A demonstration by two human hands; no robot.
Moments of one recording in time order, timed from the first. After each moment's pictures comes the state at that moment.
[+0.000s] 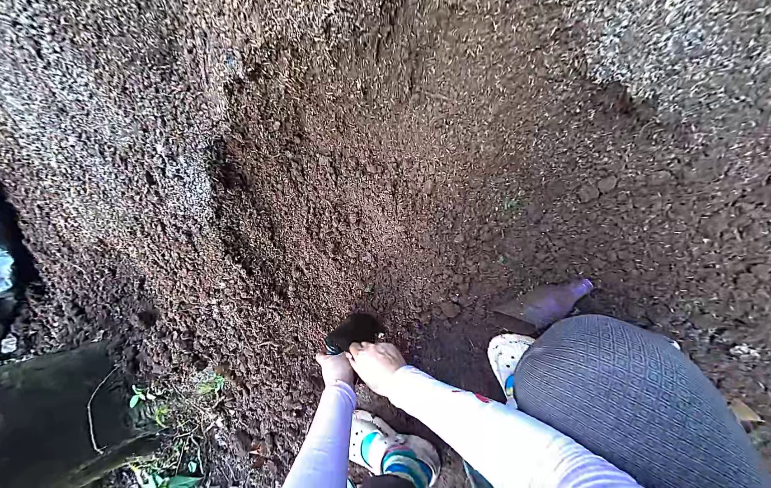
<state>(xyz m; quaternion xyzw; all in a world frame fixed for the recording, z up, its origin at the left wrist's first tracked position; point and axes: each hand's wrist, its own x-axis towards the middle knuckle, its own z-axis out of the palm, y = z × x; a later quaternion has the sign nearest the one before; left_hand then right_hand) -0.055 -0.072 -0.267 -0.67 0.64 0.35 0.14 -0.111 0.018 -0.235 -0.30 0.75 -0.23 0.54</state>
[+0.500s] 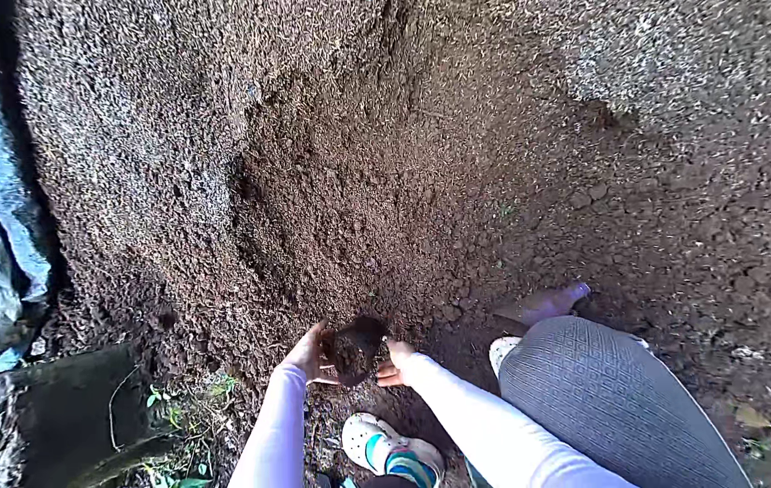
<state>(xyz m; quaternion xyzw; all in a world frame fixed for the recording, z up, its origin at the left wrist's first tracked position) -0.082 -0.146 -0.211 -0.59 0.52 0.54 0.30 -0.094 0.035 -0.300 0.39 0.43 -0.55 0.60</state>
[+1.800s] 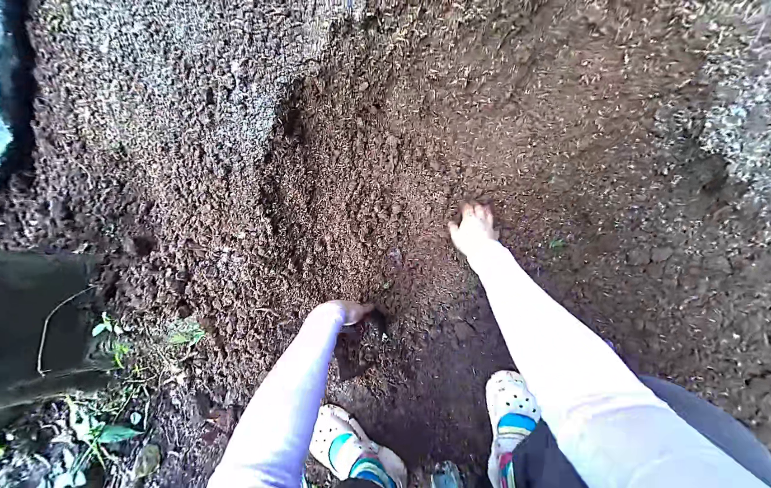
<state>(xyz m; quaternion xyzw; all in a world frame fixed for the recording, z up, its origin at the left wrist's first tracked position) -0.147 -0.133 -0.228 -0.28 0.73 0.19 0.59 -0.337 0.051 -0.298 -0.07 0.94 -0.21 0.25</state>
